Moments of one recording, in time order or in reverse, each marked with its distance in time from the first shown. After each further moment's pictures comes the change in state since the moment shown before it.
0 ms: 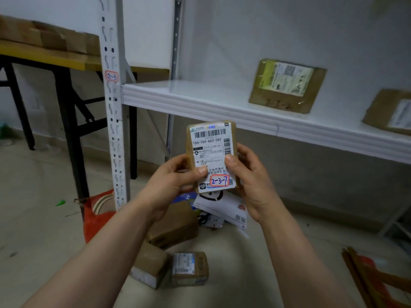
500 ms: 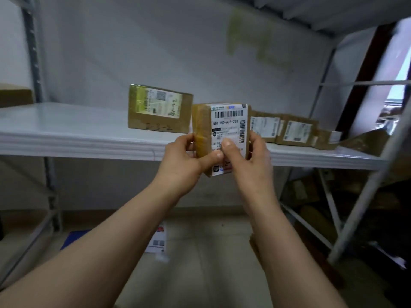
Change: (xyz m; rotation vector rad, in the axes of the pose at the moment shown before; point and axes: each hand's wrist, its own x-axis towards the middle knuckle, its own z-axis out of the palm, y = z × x) left_hand 0.075 0.052 0.253 0.147 -0.231 0.337; right_hand -0.055 -0.157 -0.144 -0.688 0.736 -0.371
